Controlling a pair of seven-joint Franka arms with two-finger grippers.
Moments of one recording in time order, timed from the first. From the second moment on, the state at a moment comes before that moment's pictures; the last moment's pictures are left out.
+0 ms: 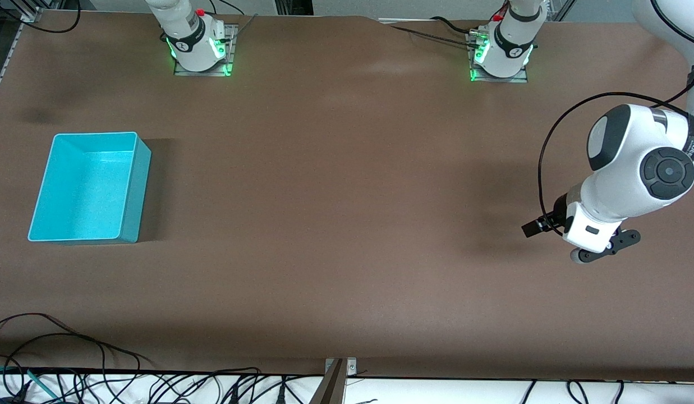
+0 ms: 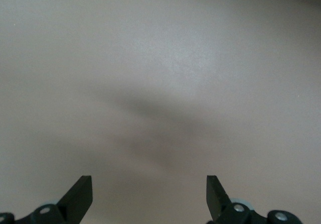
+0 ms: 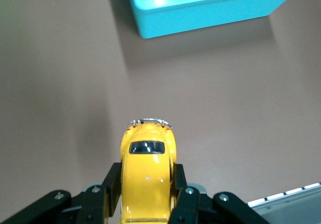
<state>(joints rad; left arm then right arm) 0.28 0.44 -0.47 -1.55 0.22 1.88 -0.62 -1.00 0.52 -0.18 -1.49 0.39 1.78 -2.60</state>
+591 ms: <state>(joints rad) 0.28 0.44 -0.47 -1.55 0.22 1.88 -0.62 -0.95 0.46 0.04 -1.47 0.39 1.88 -2.06</state>
